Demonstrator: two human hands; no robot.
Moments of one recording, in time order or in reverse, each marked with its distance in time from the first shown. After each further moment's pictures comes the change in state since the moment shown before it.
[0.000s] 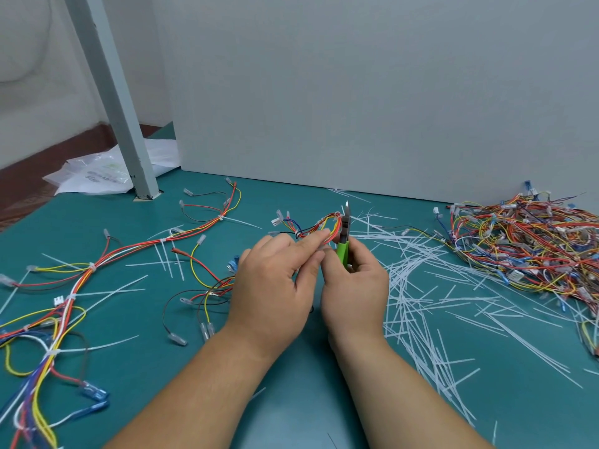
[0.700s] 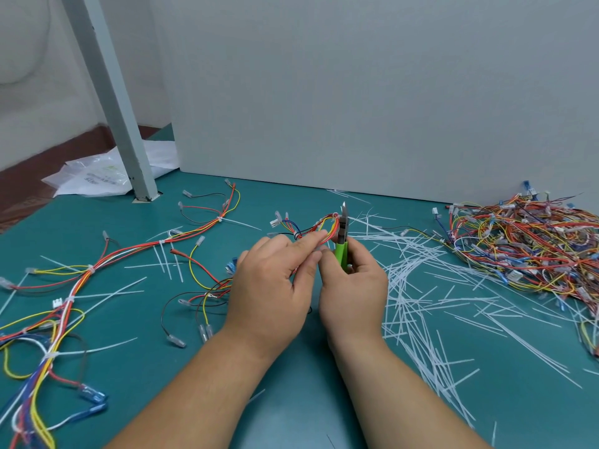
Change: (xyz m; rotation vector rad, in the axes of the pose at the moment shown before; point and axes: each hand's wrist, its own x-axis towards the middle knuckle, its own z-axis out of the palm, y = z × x) left_hand 0.001 -0.001 -0.001 -0.006 0.003 -0.007; right_hand 0.000 0.000 0.002 -0.015 0.008 -0.005
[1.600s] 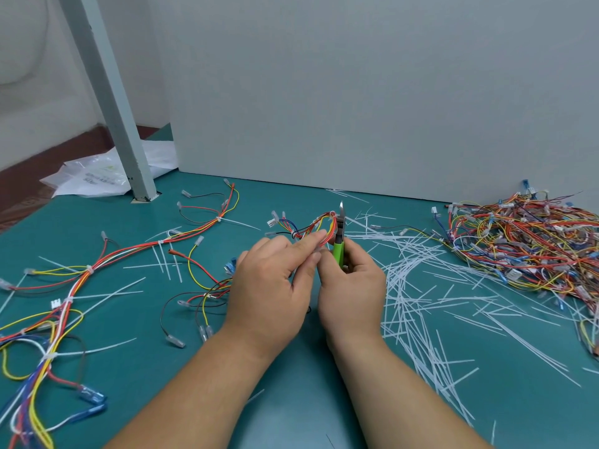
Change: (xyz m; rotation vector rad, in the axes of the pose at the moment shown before) left_hand -0.001 -0.002 0.002 -0.007 -0.002 -0.002; right_hand -0.001 0.000 0.000 0.023 -0.033 0.027
